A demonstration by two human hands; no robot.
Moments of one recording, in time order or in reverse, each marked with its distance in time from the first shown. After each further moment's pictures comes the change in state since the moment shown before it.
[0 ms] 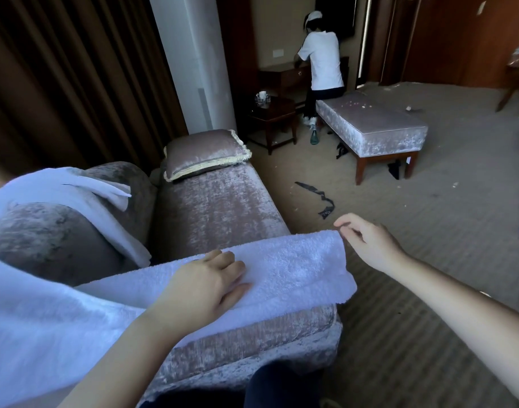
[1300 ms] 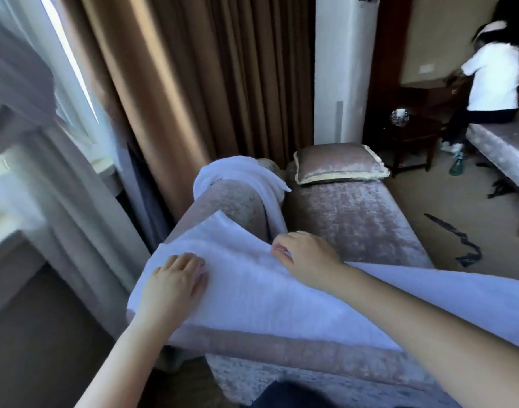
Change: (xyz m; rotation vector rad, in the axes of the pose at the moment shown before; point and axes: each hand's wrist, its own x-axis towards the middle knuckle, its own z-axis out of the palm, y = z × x) left_hand -0.288 -0.134 -0.128 0.398 -0.065 -0.852; right_hand 0.017 -0.364 0.238 -0.136 -0.240 -0.657
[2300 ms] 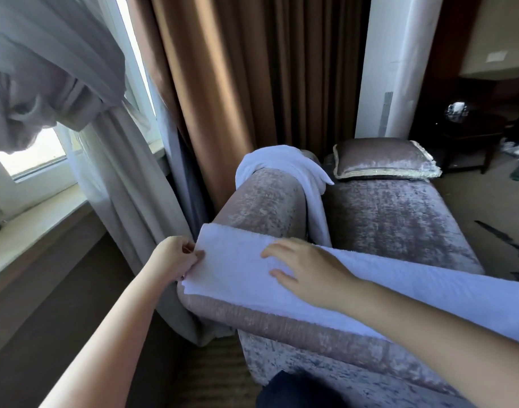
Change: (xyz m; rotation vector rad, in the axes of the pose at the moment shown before) left_hand 0.005 -0.070 -0.052 -0.501 -0.363 -0.788; right_hand 0.005 -0.088 0.018 0.211 -0.114 -0.316
